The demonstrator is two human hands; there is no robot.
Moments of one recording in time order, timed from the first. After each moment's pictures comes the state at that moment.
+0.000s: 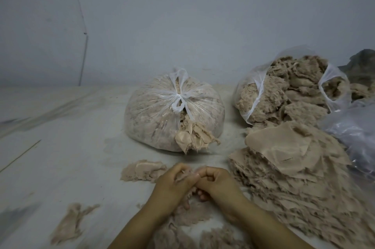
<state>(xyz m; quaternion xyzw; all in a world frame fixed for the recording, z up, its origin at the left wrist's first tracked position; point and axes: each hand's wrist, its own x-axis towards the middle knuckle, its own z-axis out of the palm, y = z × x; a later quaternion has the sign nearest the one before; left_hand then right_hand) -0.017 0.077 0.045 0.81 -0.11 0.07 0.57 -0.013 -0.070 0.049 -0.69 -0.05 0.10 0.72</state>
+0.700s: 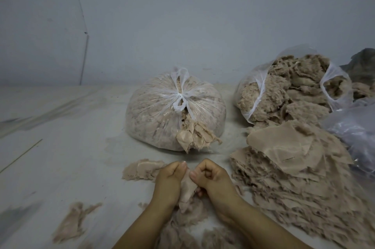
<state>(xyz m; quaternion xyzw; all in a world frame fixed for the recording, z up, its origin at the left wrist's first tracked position) -0.012 0.065 0.043 0.71 0.01 0.07 0.70 -0.021 -0.057 0.052 -0.64 -0.09 0.05 0.76</state>
